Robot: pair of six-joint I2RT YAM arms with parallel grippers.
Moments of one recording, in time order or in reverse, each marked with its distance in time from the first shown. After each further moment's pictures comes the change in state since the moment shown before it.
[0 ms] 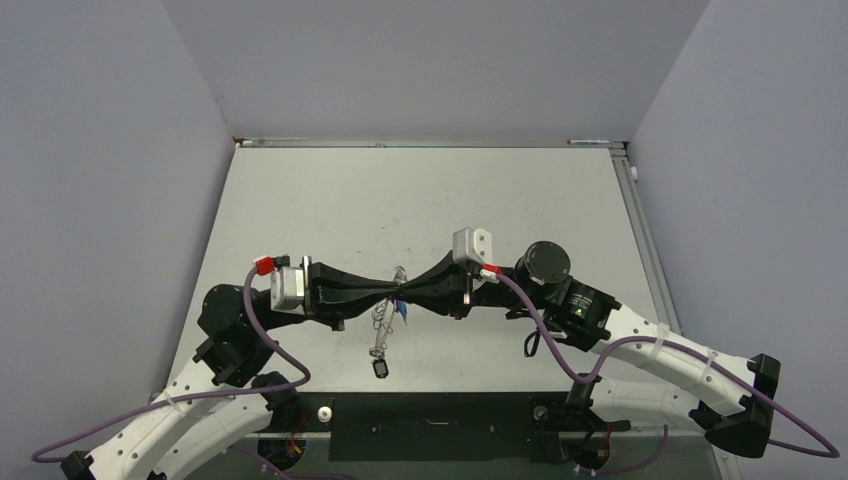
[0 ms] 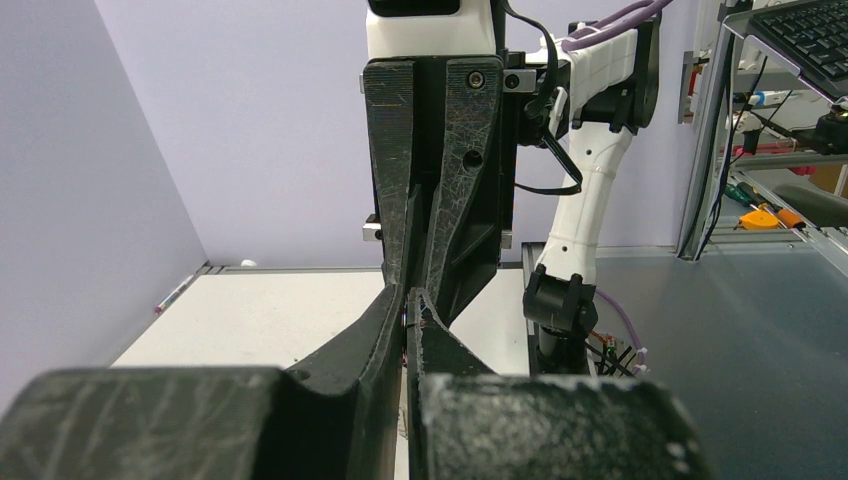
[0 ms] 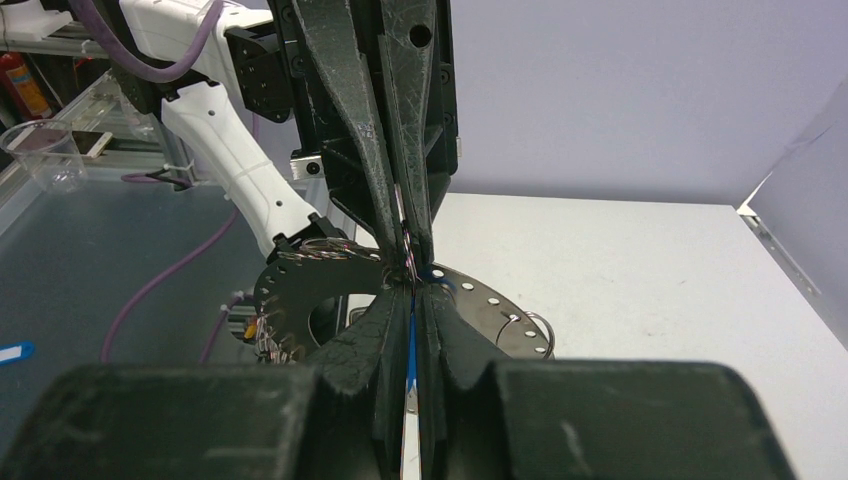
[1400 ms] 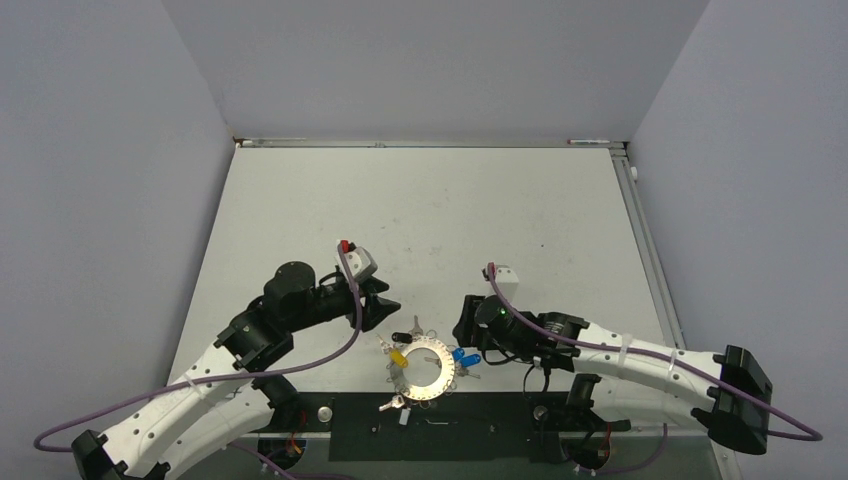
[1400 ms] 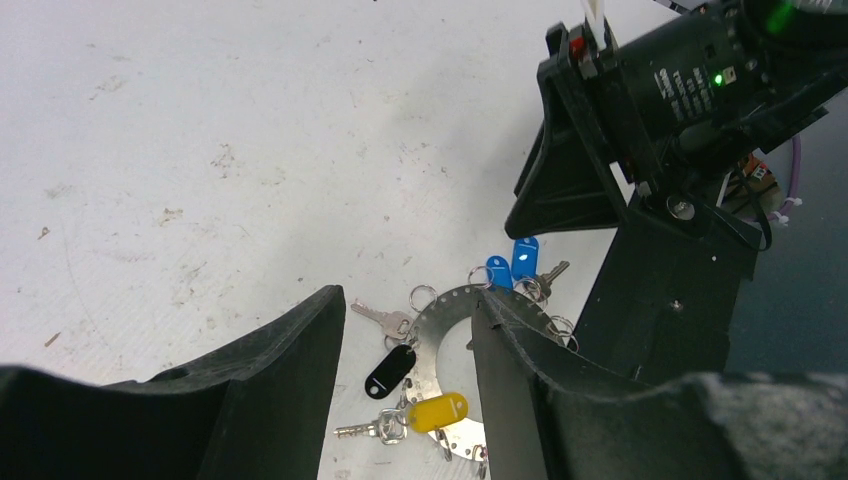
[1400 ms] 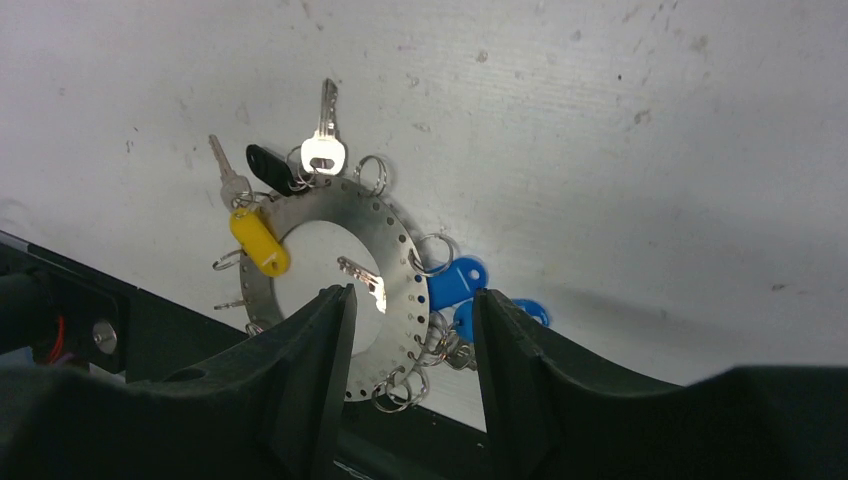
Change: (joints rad) left arm -0.001 0.098 -0.047 -0.596 -0.346 0.121; right arm 0.050 -0.005 -0.380 -0.594 0.815 0.993
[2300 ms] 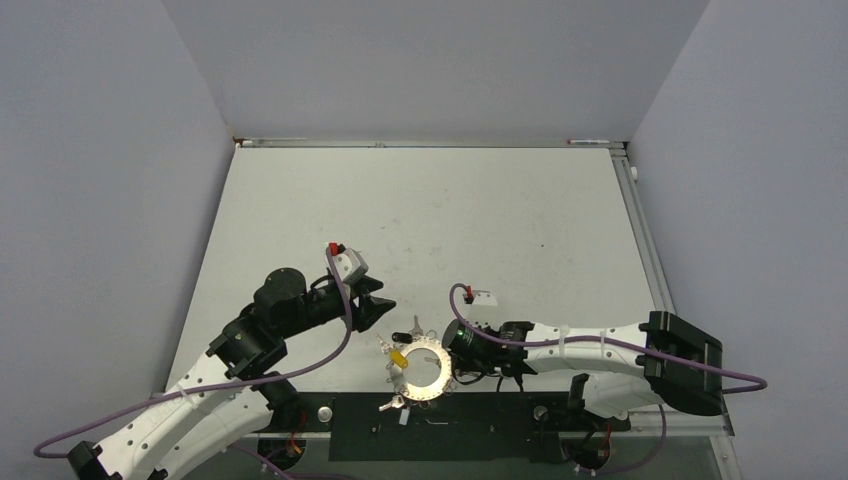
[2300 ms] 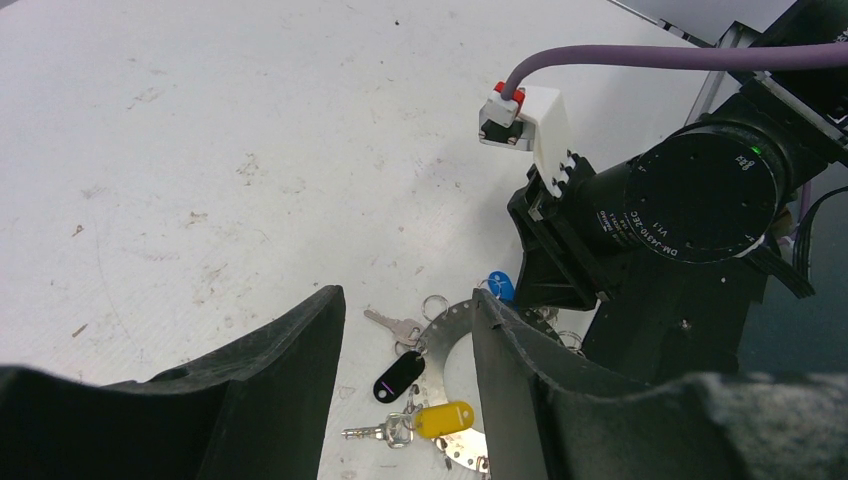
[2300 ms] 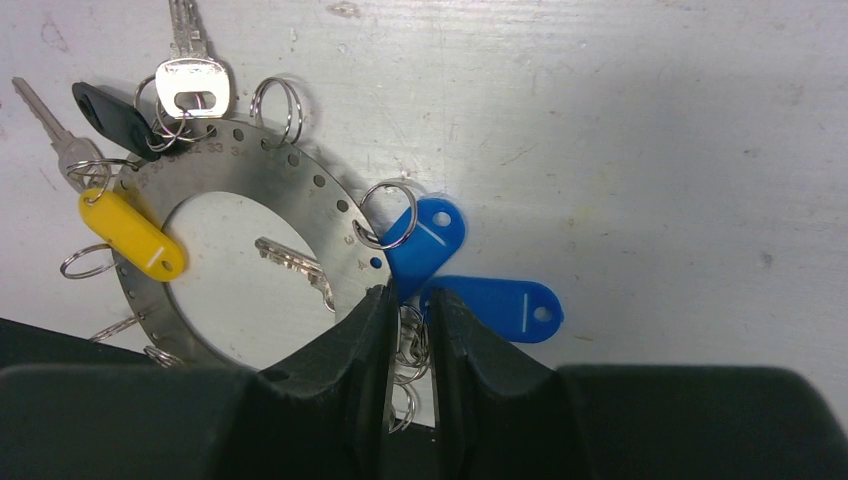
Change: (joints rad) left arm 0.000 -0.065 -0.017 0.000 -0.047 -0.016; right arm 0.133 0.316 0.003 0.035 0.030 0.233
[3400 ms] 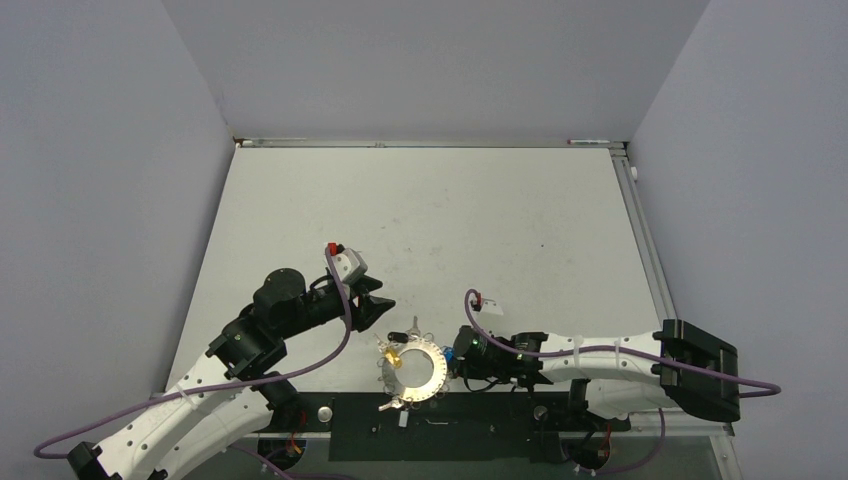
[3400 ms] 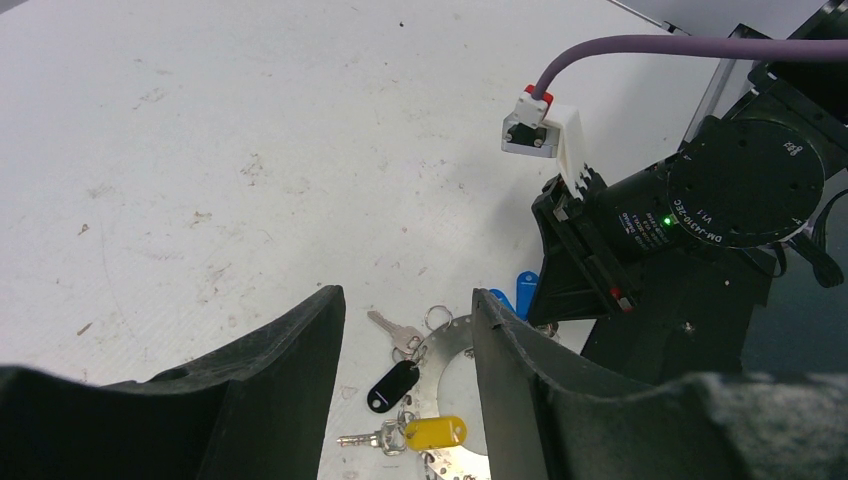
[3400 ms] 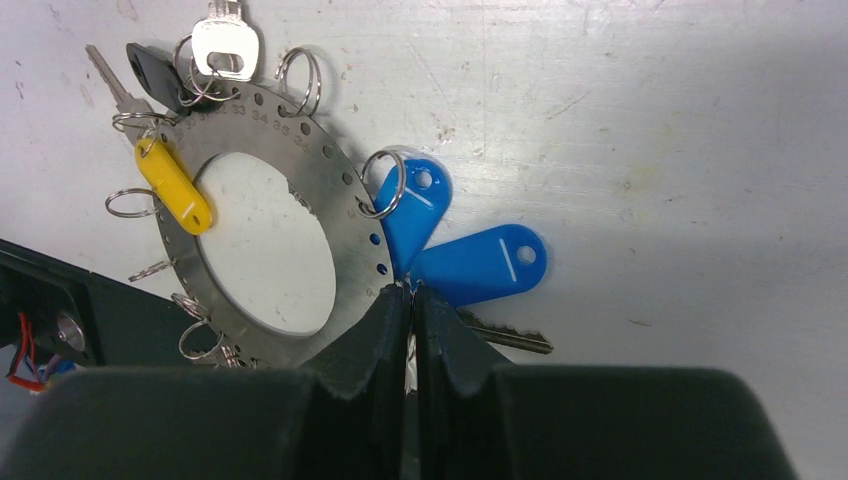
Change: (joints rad) left arm 0.000 -0.003 0.000 0.000 -0.008 0.000; right arm 0.021 -0.095 -0.132 0.163 -0.054 0.082
